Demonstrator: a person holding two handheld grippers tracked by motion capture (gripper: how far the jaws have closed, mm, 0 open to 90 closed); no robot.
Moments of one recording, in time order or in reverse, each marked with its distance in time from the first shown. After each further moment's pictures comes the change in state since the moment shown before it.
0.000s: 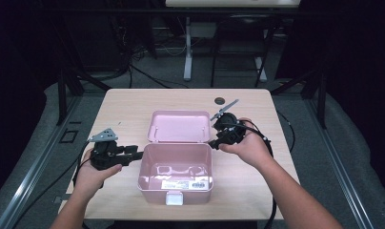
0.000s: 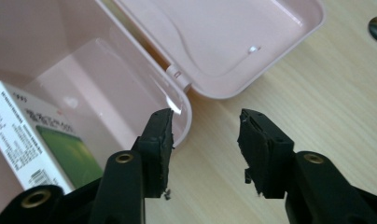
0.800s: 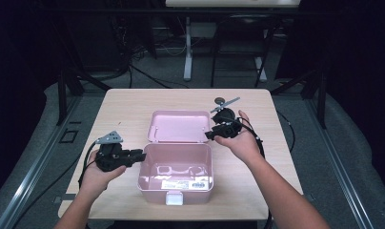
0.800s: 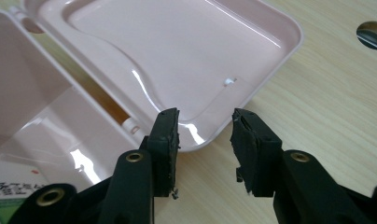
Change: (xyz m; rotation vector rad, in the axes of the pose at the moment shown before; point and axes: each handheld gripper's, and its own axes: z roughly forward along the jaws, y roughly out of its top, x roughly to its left) left arm -0.002 -0.006 0.013 0.024 -0.007 -0.010; right arm -0.022 0.006 0.033 -0.105 -0.009 0.139
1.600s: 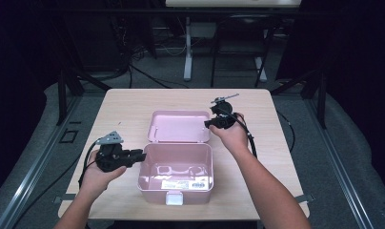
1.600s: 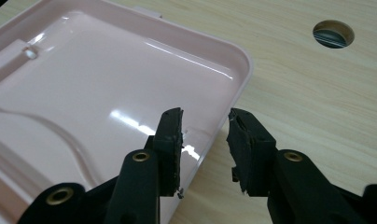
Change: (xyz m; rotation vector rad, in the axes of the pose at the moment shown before) left arm -0.001 0.000 0.000 -0.002 0.008 0.009; right arm -0.022 0.014 0.038 -0.089 -0.107 0.208
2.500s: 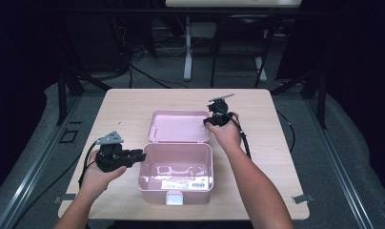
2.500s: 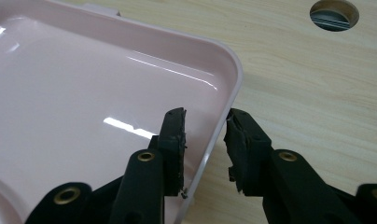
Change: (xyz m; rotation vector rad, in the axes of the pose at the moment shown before) left arm 0.000 0.000 0.000 0.000 0.002 0.000; right arm -0.009 0.004 0.041 0.026 -0.044 0.097
